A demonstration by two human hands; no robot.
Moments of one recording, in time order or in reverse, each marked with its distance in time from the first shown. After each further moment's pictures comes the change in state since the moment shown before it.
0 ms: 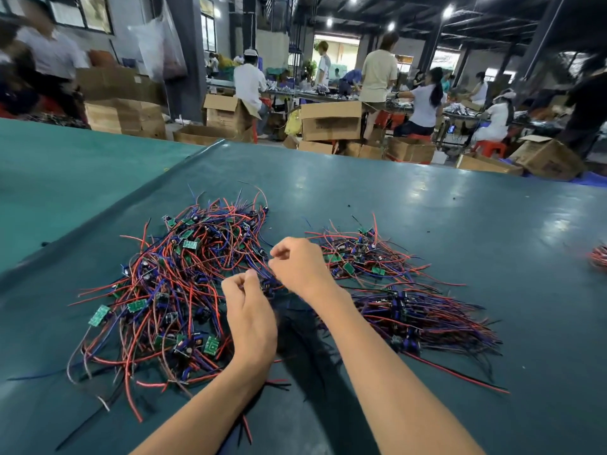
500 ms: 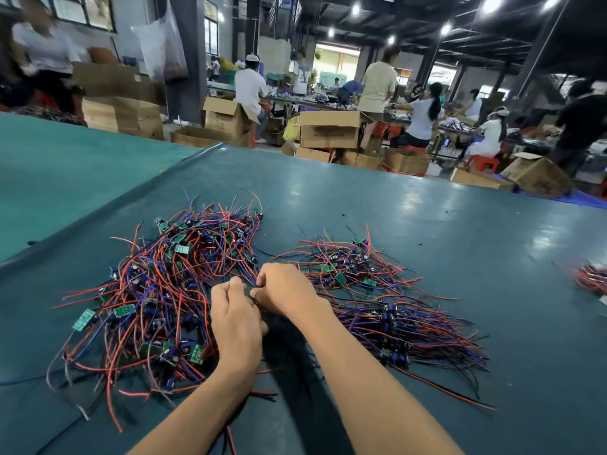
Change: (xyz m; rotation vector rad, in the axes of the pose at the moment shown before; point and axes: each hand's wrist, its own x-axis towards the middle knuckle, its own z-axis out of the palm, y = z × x) left_hand 0.006 0.001 0.005 -0.155 0.044 -0.111; right_hand 0.003 0.003 0.017 -0.437 -0.237 -0.033
